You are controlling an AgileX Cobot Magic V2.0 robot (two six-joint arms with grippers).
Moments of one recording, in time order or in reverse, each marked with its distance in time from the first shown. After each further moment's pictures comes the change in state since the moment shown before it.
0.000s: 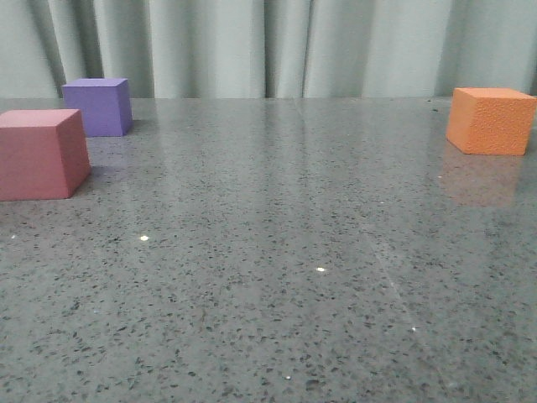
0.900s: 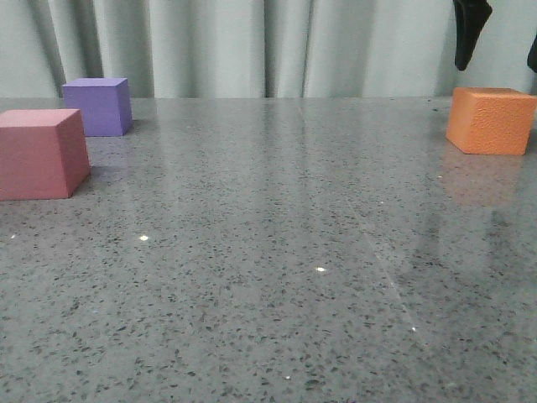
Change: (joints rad) left arm 0.000 0.000 0.000 0.000 0.000 0.000; right arm 0.025 0.741 -0.654 -0.038 0.325 0.035
